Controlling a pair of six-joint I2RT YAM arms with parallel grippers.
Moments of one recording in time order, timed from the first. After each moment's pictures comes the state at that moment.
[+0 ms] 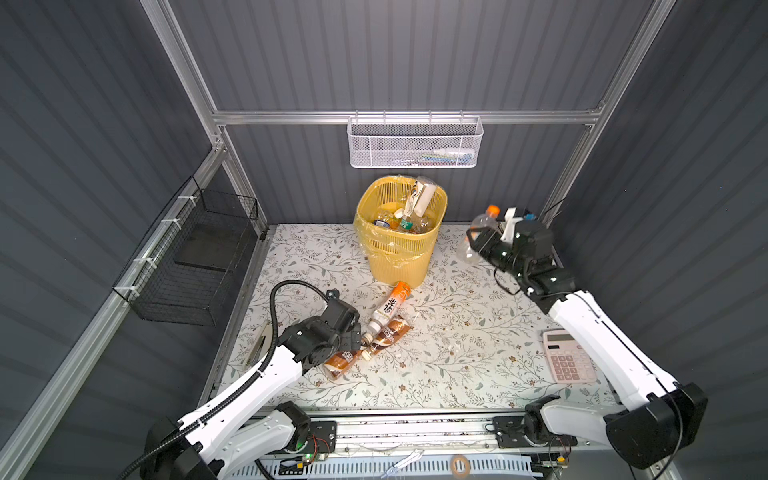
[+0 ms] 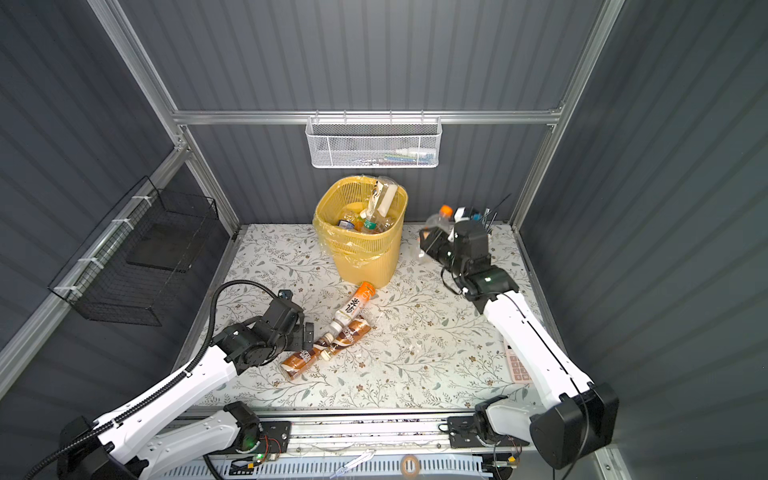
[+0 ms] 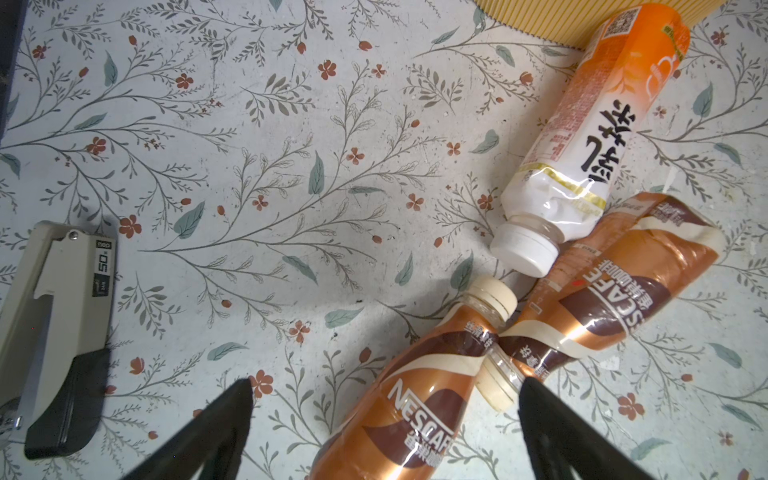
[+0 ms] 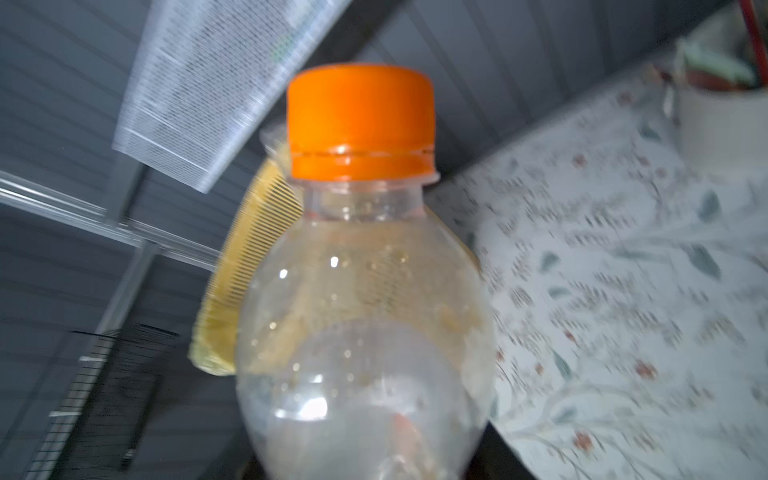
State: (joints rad) left arm -0.68 1.00 0.77 -0.82 -0.34 -0.52; right arm 0.34 1.26 1.31 -0.30 -0.06 0.78
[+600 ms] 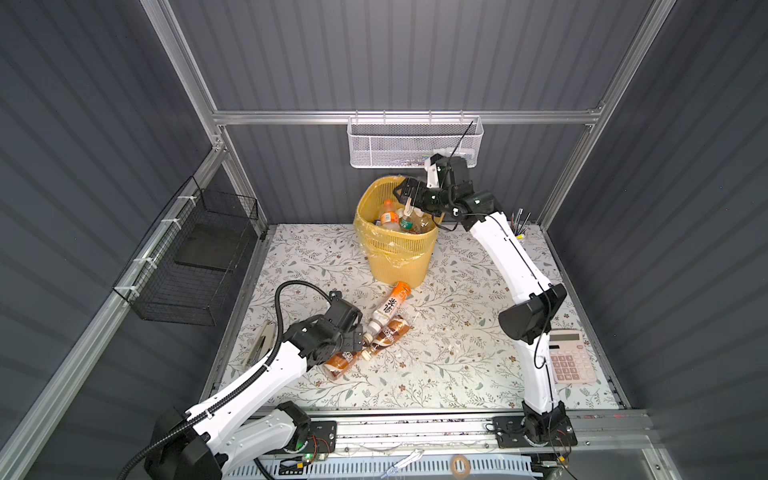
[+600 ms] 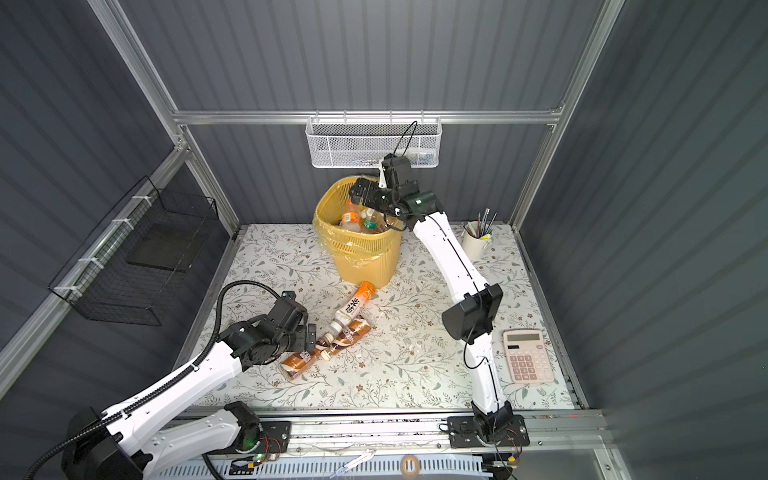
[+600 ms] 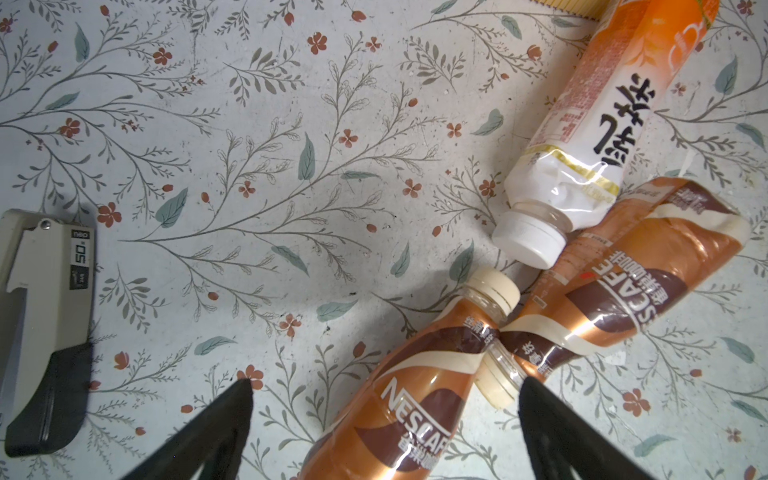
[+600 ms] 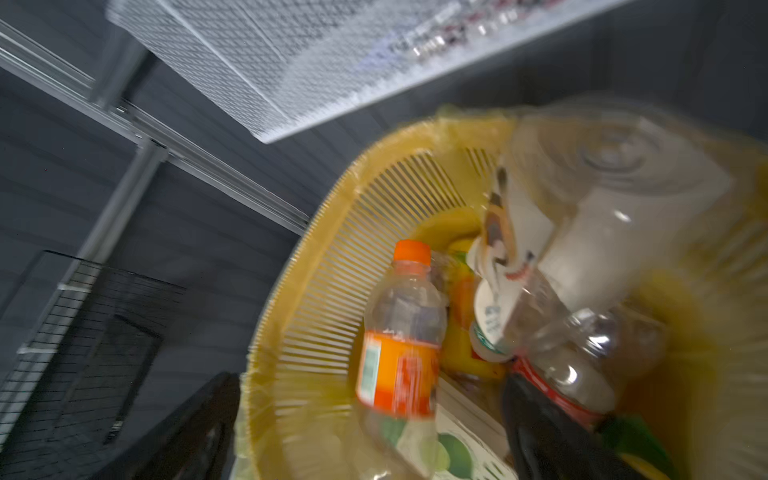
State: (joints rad) left arm -0.68 1.04 0.77 -0.82 -0.32 -0.53; right arm 0.50 2.22 2.58 -0.86 -0.15 0.60
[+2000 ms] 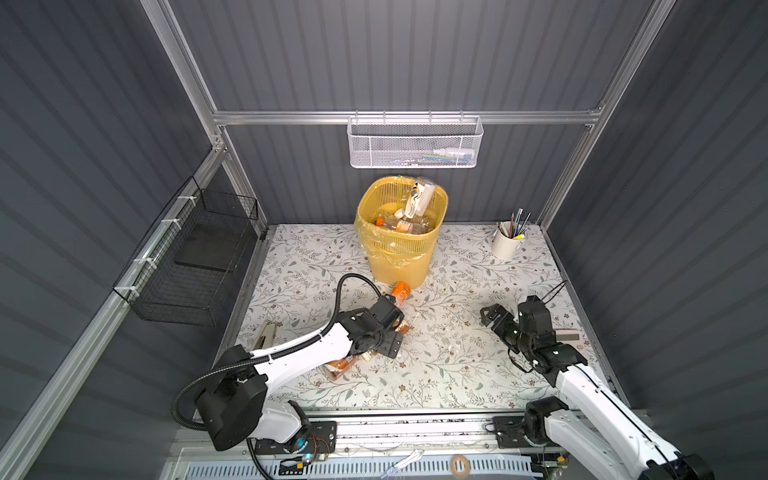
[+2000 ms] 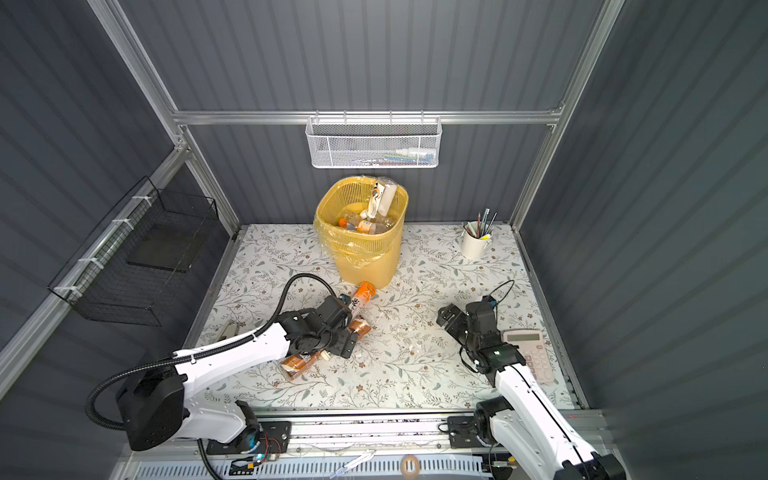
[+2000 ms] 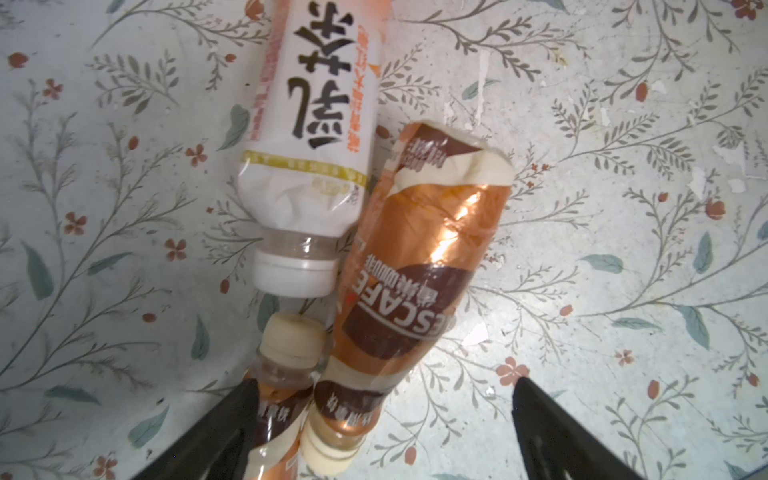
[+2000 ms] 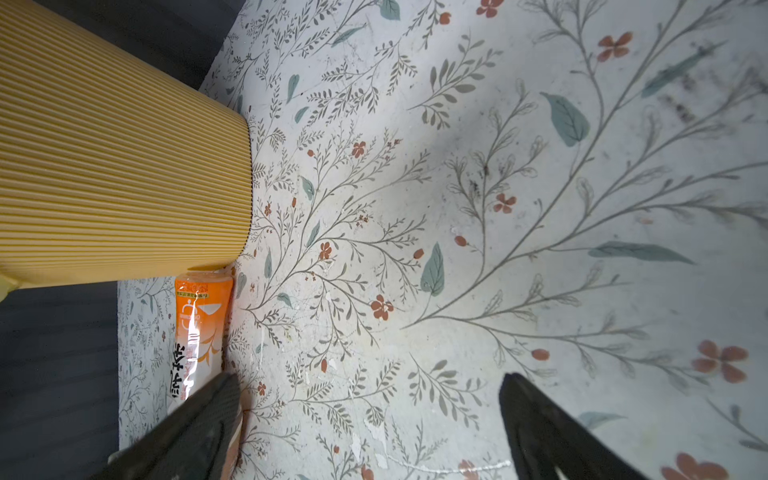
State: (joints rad) left arm -0.89 1.43 0.91 -0.61 -0.15 -0.35; right arm 0.22 0.82 0.43 -0.31 -0.03 0.90
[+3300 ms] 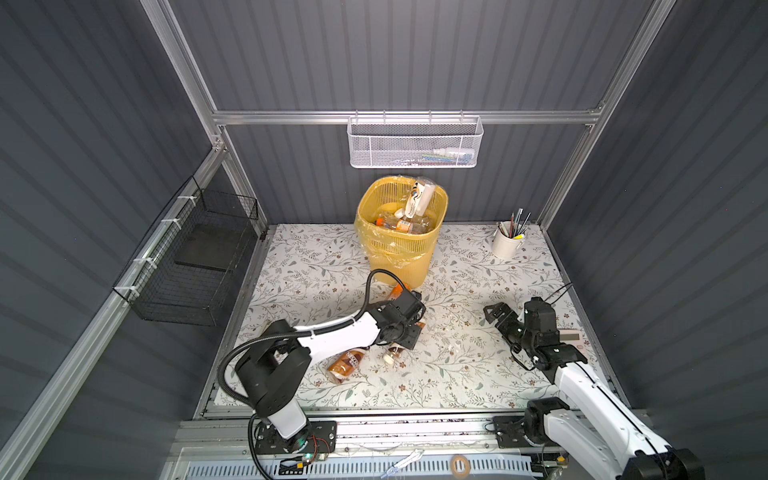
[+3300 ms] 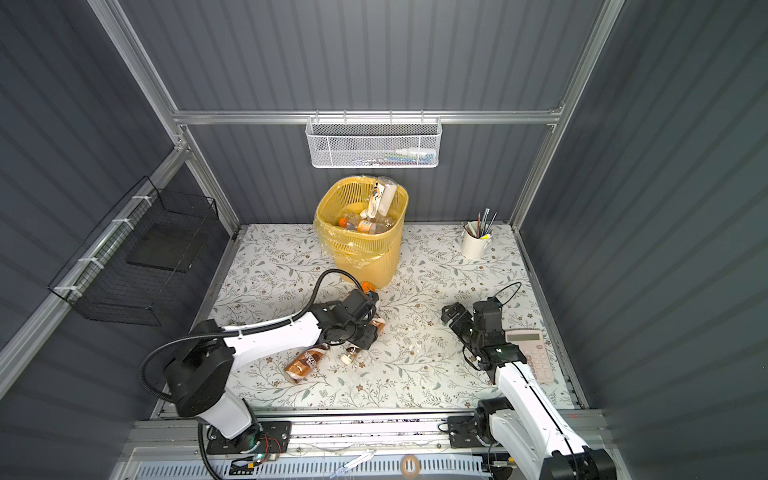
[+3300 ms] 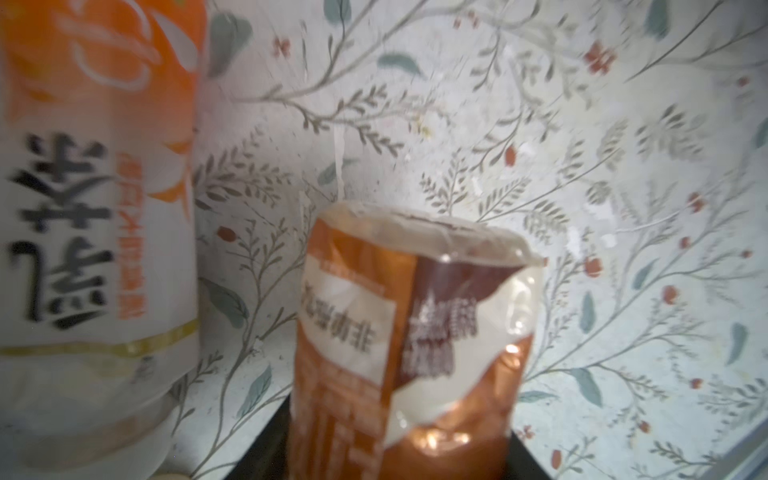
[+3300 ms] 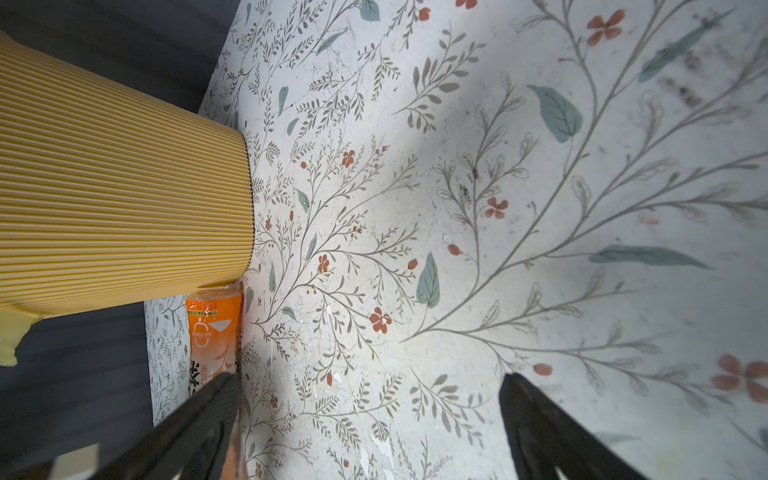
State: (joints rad) left arm -0.92 1.60 1.04 -0.47 -0.03 -0.34; right arm 0.12 0.86 0.40 -0.25 -0.14 0.92
